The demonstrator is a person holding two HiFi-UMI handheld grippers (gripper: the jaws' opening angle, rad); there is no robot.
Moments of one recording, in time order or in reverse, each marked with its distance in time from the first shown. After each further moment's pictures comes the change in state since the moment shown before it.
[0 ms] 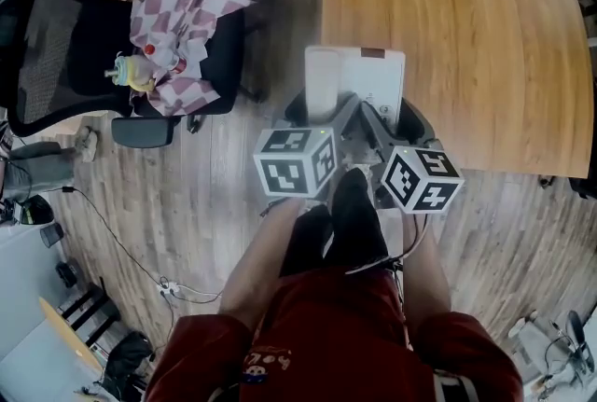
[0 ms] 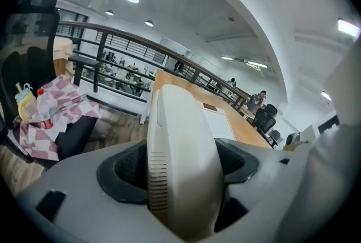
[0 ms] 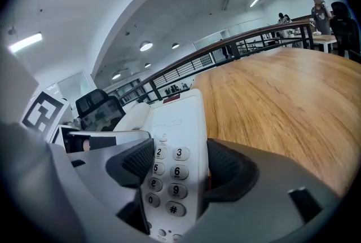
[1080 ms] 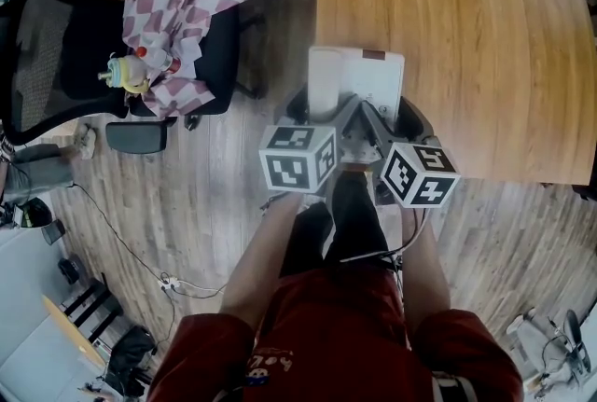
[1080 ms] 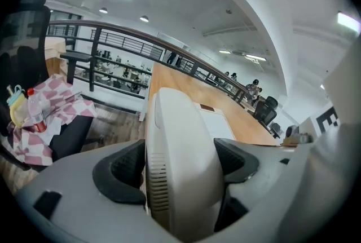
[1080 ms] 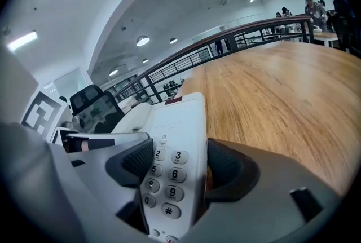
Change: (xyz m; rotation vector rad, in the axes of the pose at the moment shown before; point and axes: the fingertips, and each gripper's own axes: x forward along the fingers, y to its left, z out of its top) left arm 0.043 0.012 -0.017 0.036 0.051 -0.004; right arm 0.030 -0.034 -0.016 0.017 0.048 -0.016
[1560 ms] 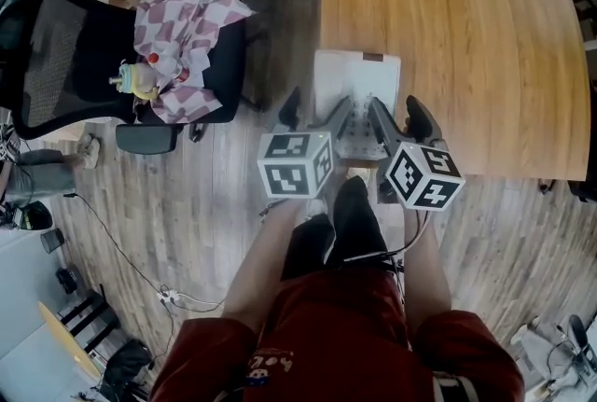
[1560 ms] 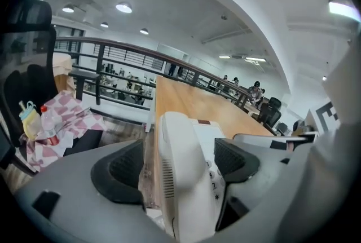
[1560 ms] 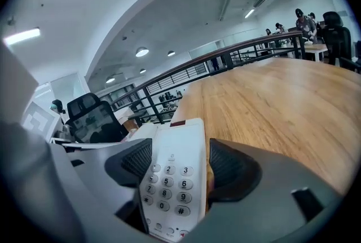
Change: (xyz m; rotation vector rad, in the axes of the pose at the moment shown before) left arm -0.046 0.000 0.021 0.065 -0.100 0.063; right arm -0.036 0.012 0.032 -0.028 -0.135 -0.060
